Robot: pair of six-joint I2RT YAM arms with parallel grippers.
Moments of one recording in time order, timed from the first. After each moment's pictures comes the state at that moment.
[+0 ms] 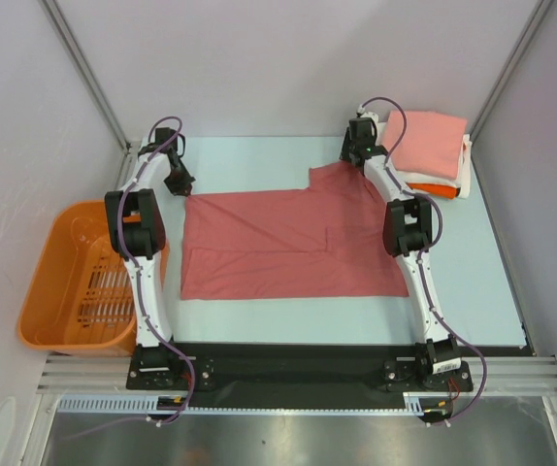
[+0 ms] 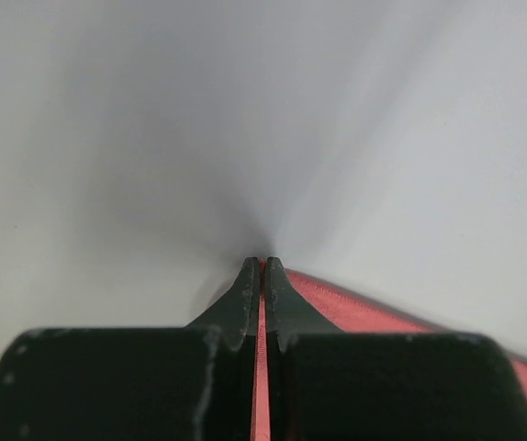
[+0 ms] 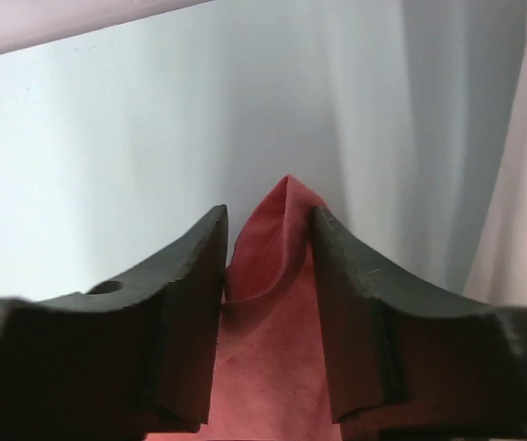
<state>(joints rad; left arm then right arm) 0.06 2.39 2.03 -0.75 -0.06 -0.50 0.22 2.79 2.57 -0.36 0.22 0.32</state>
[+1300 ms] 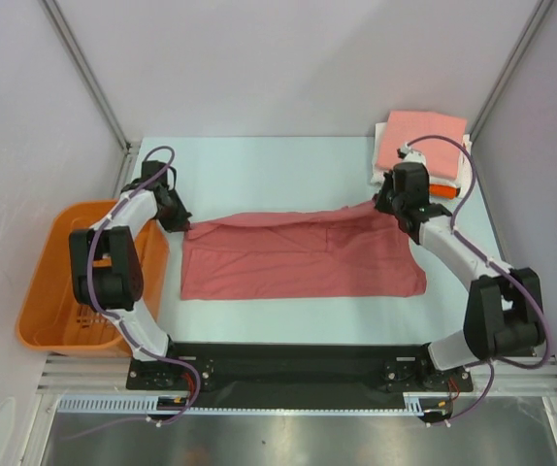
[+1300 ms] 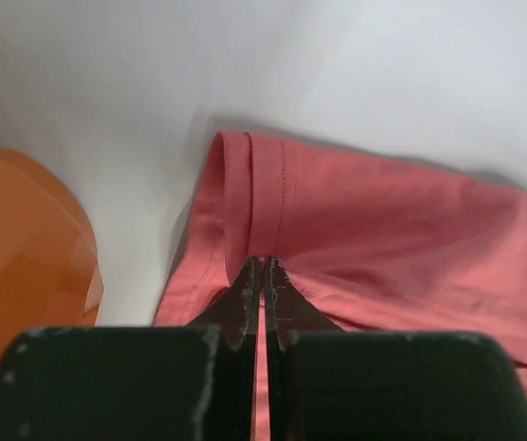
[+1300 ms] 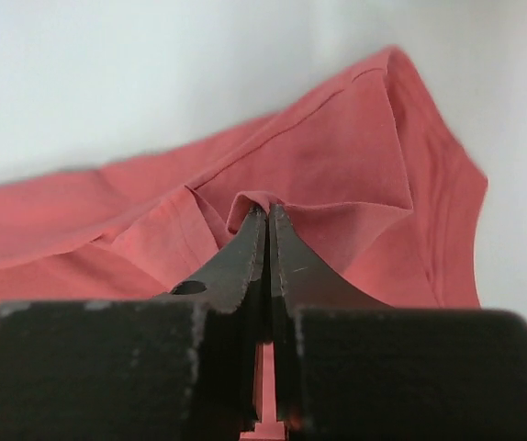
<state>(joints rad) 0.06 1.77 1.25 -0.60 0.07 -0.47 0.24 1.48 1.05 -0.12 0.14 0.39</state>
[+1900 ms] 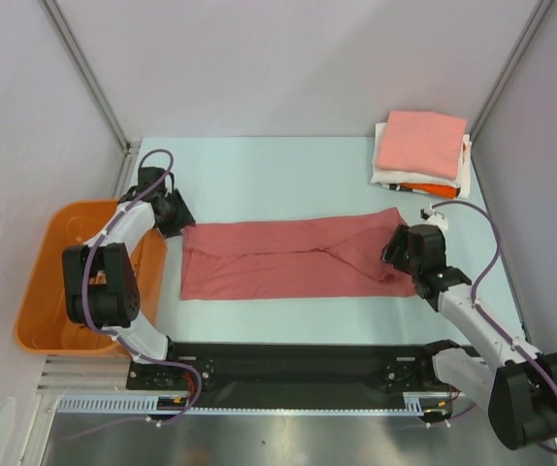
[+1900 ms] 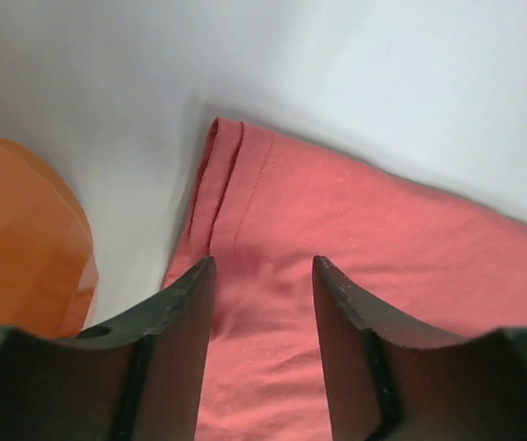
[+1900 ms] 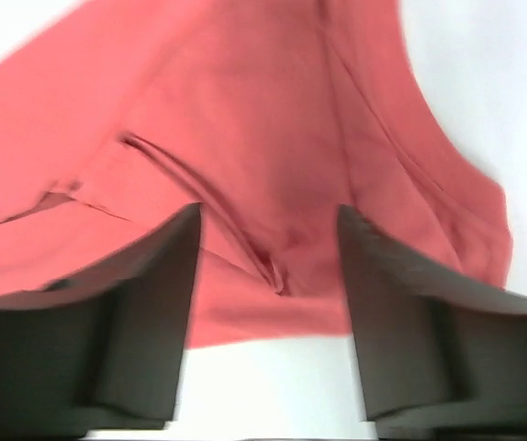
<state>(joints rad) 0.06 1.64 1.12 -0.51 0.06 -0.46 0.24 1.02 0.55 -0.16 0.19 0.54</state>
